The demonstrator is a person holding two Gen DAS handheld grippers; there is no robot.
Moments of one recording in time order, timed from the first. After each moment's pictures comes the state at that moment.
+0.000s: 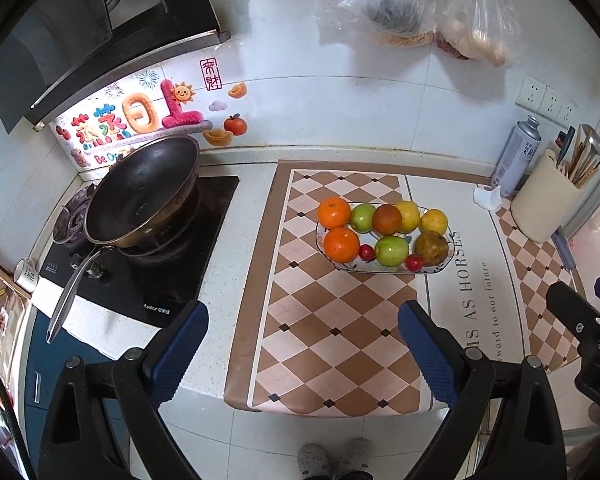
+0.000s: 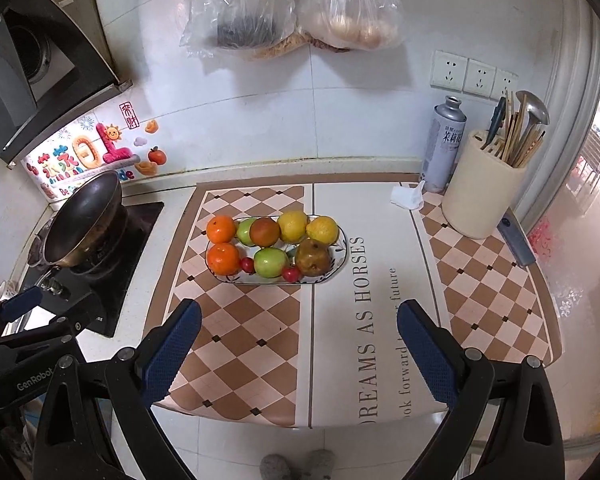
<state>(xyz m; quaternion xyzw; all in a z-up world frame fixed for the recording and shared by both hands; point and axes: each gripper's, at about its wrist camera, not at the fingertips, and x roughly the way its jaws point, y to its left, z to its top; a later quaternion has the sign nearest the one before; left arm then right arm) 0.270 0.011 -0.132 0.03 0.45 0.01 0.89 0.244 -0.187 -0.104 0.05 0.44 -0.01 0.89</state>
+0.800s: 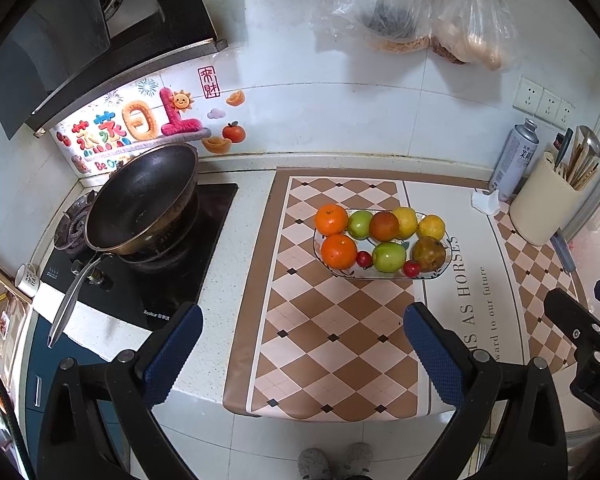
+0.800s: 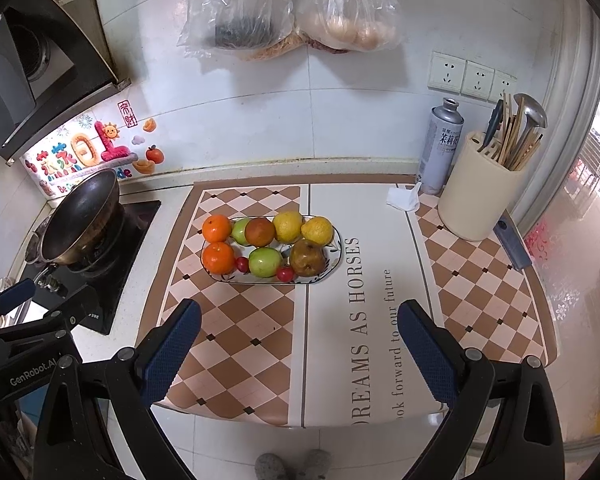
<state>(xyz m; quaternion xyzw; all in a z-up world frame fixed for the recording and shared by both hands) 0.271 0.004 -0.130 0.03 0.44 0.02 0.90 0.242 -0.193 -0.101 0.04 0.44 -0.01 0.89</state>
